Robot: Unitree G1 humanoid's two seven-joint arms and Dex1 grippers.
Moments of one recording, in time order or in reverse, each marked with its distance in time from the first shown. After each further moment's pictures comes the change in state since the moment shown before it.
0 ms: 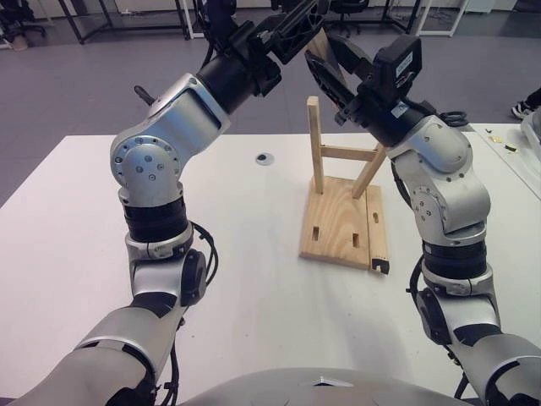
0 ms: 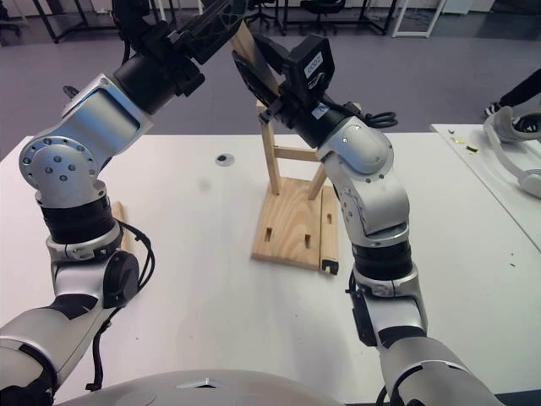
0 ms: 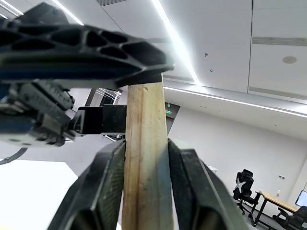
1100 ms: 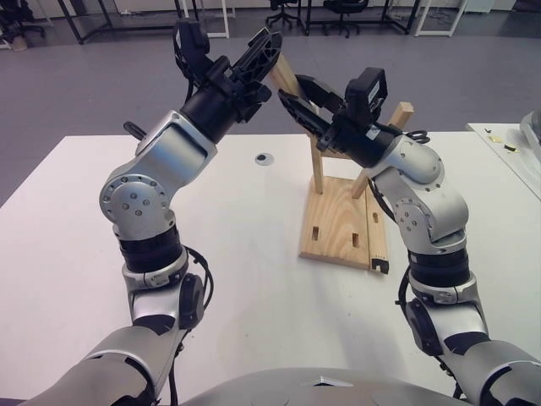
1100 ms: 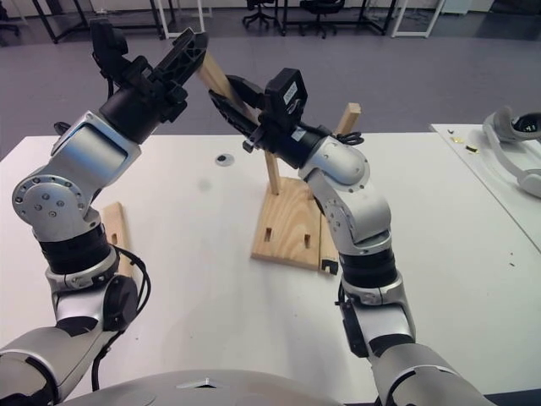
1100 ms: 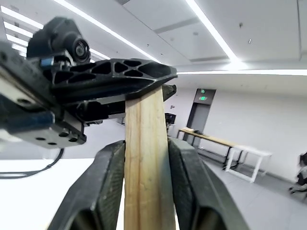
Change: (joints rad) left arm 0.172 0.013 0.036 -0.137 -0.164 0.003 0.157; right arm 0.039 0.102 0.006 0.020 0.155 0.143 0.075
